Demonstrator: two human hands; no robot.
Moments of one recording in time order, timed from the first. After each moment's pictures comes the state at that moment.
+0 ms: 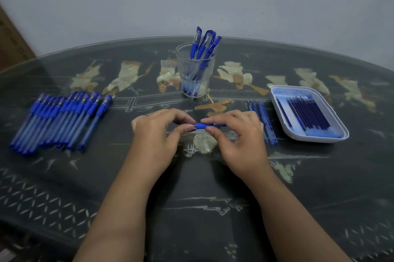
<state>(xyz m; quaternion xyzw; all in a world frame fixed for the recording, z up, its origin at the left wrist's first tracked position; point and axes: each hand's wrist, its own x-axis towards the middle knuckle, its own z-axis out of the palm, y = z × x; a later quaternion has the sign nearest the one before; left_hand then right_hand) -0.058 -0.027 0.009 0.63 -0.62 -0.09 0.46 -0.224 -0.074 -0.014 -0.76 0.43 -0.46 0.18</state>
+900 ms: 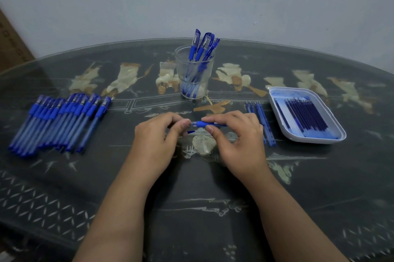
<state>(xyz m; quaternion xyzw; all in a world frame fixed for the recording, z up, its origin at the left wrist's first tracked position) -0.060 -0.024 0.013 0.67 -0.59 -0.15 0.43 -0.224 -0.073 -0.013 -0.75 0.43 -0.47 0.17</state>
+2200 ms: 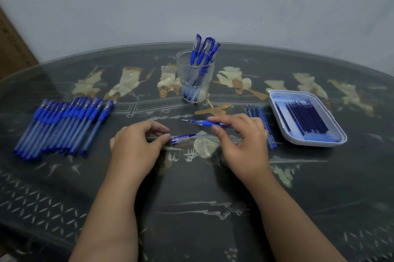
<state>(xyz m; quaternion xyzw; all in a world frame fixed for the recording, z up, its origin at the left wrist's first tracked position) -0.042 -0.015 0.022 0.79 -0.47 -0.15 0.36 -0.223 -0.074 -0.013 -0.72 0.45 -0.49 0.18</state>
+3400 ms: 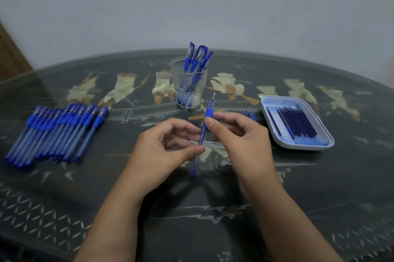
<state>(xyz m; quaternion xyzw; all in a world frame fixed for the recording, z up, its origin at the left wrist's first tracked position) -0.074 -0.011 0.032 0.53 -0.52 -0.39 0.54 -0.223 -0.048 0.043 -0.52 0.44 -0.52 0.51</state>
